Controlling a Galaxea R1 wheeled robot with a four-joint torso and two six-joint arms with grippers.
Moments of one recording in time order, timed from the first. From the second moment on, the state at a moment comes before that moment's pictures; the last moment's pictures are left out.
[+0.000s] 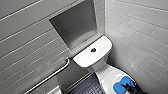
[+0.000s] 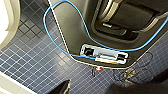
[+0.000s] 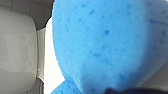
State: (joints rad) left arm 1.45 3.17 -2.80 0.24 -0.03 -0.03; right arm -0.74 2.38 -1.97 0.53 0.28 0.21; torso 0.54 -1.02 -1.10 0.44
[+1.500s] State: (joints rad) left arm 1.45 3.16 -2.80 0.24 -0.03 -0.03; right arm -1.45 2.28 -1.67 0.67 0.93 0.16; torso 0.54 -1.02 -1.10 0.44
